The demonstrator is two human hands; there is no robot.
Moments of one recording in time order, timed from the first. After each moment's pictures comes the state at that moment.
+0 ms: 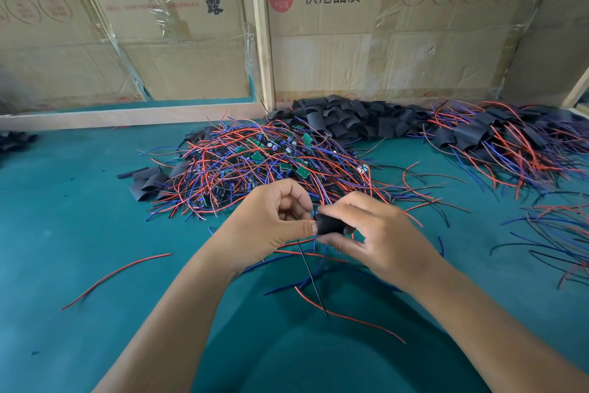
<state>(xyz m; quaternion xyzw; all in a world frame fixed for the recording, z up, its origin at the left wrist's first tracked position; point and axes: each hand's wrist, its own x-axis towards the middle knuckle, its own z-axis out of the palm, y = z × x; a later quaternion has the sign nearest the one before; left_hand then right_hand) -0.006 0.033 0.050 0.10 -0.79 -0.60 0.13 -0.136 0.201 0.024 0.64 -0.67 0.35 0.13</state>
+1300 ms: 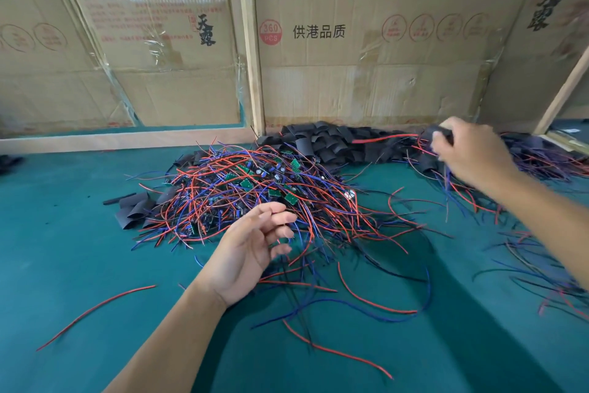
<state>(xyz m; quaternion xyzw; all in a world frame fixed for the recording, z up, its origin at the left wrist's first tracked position) -0.023 0.014 0.015 0.07 -0.48 -0.86 0.16 -0.337 0.239 0.098 0.32 -0.90 0.22 0.22</state>
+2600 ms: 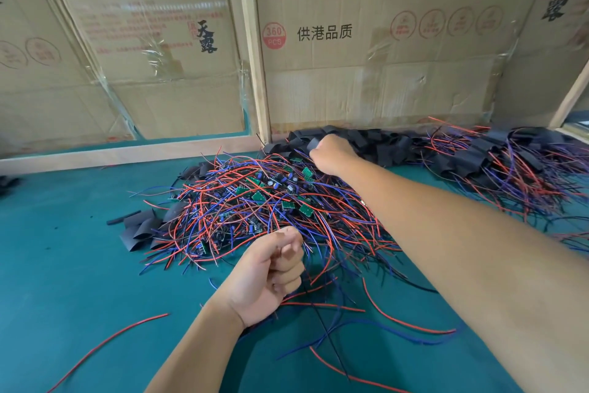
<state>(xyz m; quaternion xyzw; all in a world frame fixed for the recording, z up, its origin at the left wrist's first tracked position) -0.027 -0.004 0.006 0.05 -0.50 -0.86 0.05 -0.275 0.008 0.073 0.29 -0.92 0.27 -0.05</state>
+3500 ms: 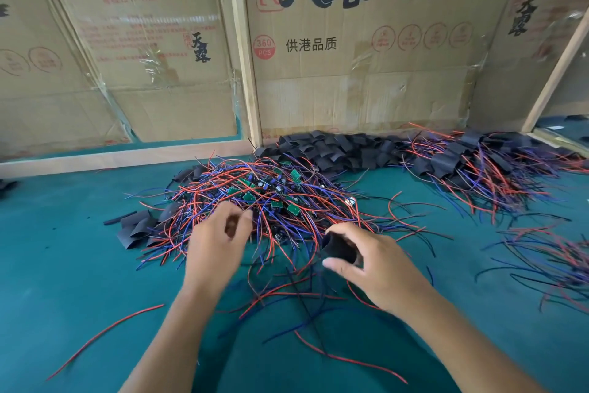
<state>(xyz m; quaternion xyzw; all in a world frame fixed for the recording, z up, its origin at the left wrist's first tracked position) -0.010 -0.030 0.020 0.25 -0.84 -0.30 0.37 -0.142 0.202 0.024 0.49 -0.79 0.36 0.02</state>
